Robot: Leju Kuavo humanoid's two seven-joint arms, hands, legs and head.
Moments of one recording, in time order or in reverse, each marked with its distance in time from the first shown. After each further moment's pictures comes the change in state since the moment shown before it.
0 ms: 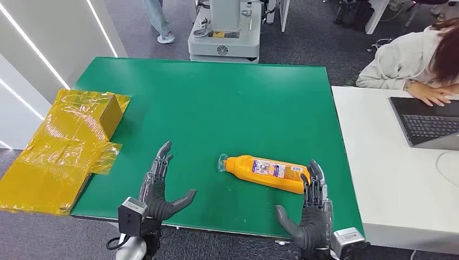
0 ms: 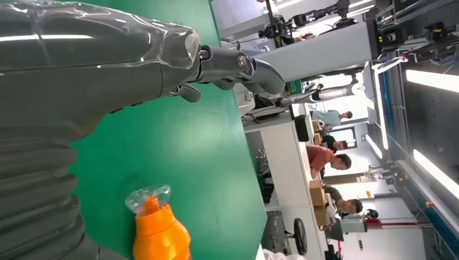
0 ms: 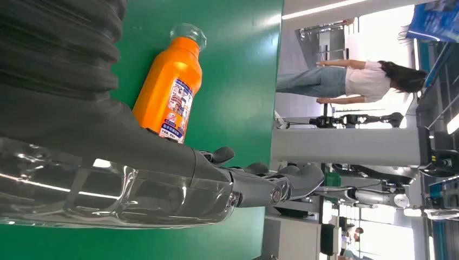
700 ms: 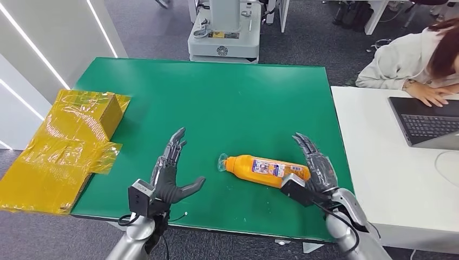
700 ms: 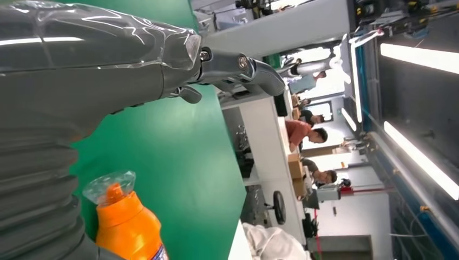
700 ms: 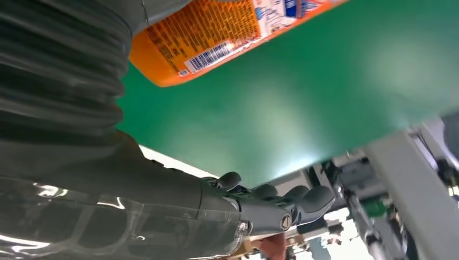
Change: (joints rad) left arm -0.179 0.004 -0.040 0.184 0.075 -0.086 -0.078; right arm -0.542 -0.244 0.073 0.578 0.732 -0.037 0.252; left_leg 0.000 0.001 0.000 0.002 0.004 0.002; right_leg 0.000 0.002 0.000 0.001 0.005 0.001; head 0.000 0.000
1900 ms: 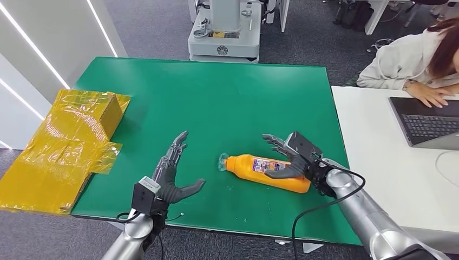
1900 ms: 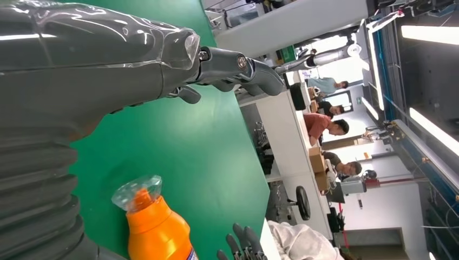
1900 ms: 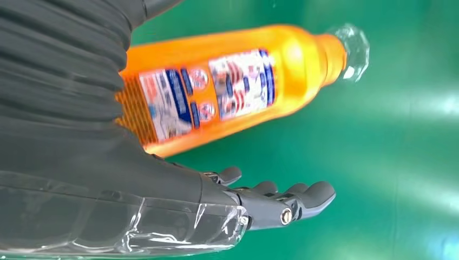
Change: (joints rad) left arm -0.016 0.033 -0.005 0.037 -0.030 -0.012 0.042; right arm -0.351 0.054 0.193 0.425 -0.728 0.704 0.007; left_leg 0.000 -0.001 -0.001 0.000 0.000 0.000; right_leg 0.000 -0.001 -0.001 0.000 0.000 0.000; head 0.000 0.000
